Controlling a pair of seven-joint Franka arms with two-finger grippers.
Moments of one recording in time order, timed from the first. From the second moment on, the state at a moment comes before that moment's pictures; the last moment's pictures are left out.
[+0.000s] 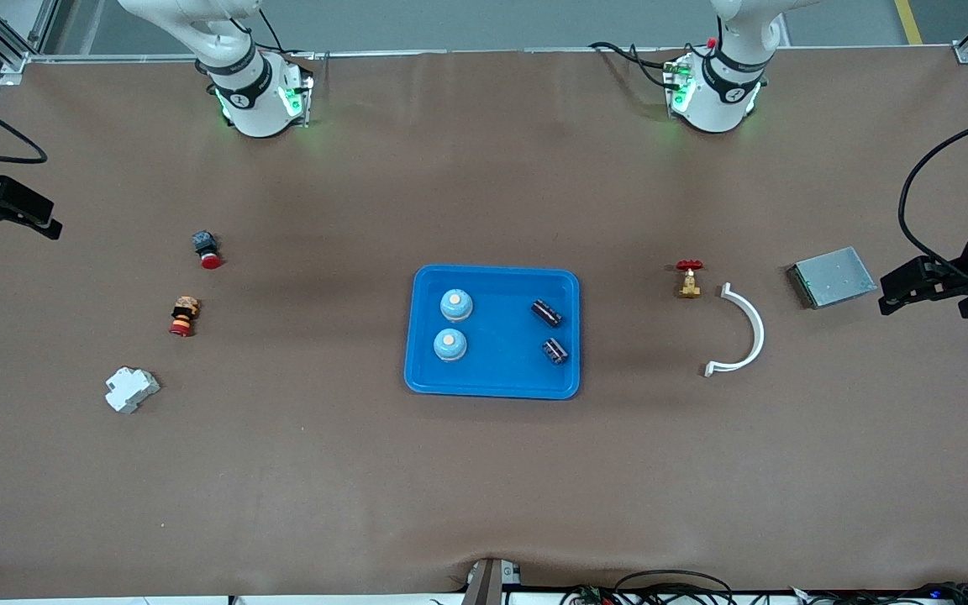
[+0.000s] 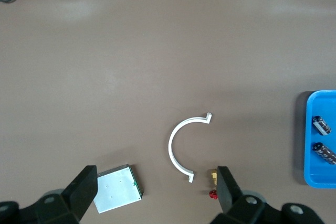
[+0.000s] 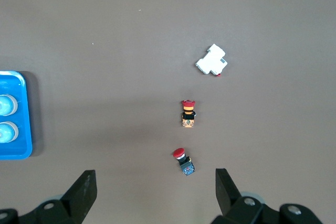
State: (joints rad) left arm 0.27 0.23 -0.35 -1.38 0.10 1.70 0.00; right arm -0.03 0.02 -0.02 -1.52 0.00 1.53 0.01
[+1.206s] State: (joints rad) left arm -0.11 -0.03 0.04 -1.67 -0.01 1.75 -0.08; right arm -0.03 0.01 -0.02 -1.54 0.00 1.57 0.01
